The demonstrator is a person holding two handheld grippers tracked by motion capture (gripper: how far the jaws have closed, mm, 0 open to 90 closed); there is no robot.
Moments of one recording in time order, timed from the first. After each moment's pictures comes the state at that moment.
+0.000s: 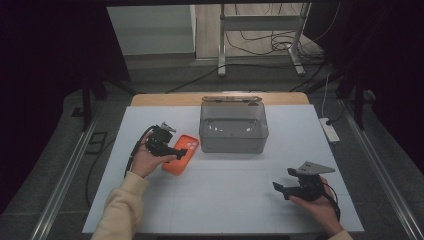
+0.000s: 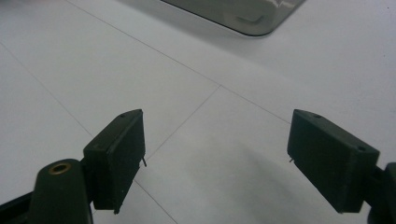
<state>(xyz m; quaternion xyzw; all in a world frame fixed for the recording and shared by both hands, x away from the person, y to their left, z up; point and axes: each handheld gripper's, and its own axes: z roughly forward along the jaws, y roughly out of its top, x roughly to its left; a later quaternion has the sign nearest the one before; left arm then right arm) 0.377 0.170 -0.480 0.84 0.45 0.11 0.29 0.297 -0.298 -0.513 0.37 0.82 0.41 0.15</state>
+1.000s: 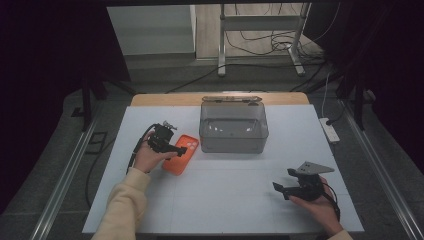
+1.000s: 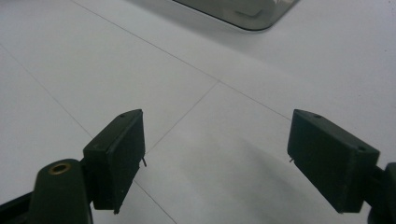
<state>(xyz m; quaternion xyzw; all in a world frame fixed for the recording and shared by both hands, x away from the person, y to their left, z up) 0.397 0.172 -0.494 0.84 0.46 0.10 0.27 0.298 -0.298 -0.514 0.37 0.83 0.40 0.15</state>
